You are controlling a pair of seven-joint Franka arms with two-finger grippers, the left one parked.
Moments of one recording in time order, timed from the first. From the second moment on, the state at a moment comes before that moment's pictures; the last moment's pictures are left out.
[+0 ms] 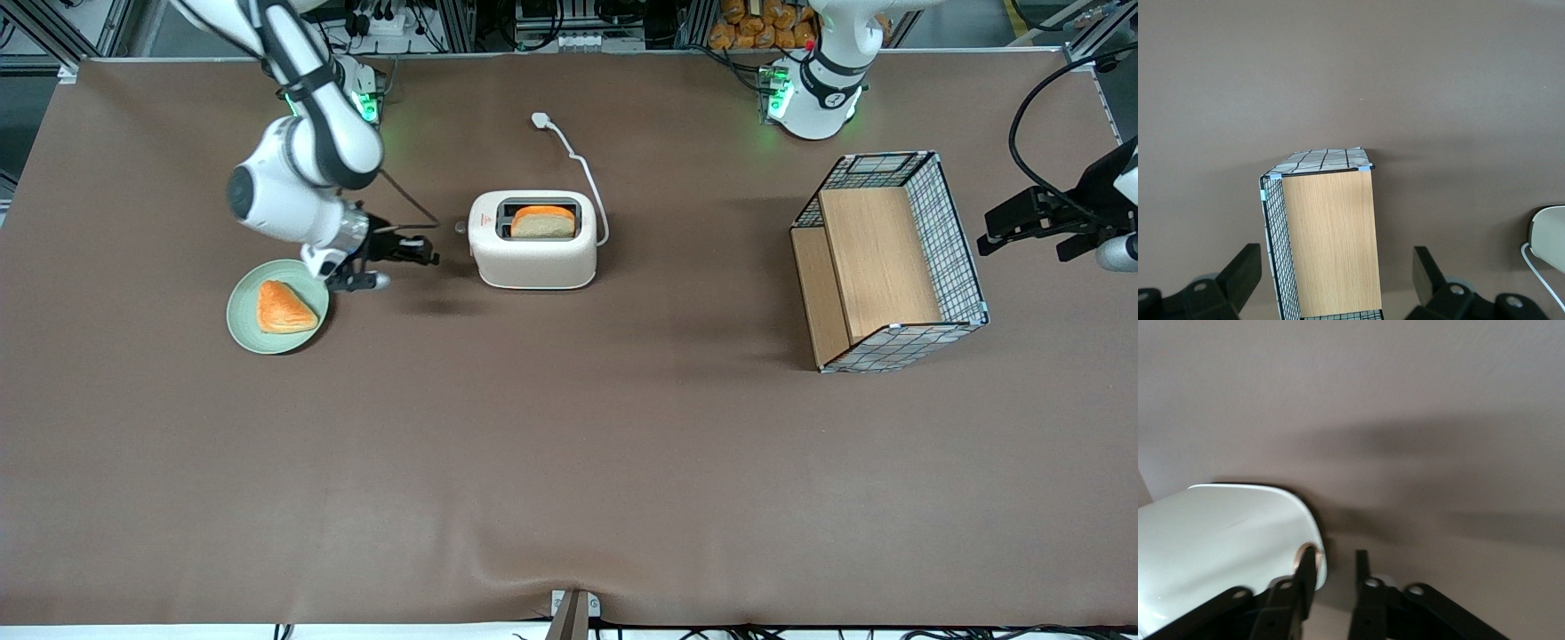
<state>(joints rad) 0.30 0.08 0.04 -2.46 0.80 2.39 -0.21</state>
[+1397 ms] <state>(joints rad) -0.01 0.07 0.02 -1.45 0.06 1.50 -0.11</state>
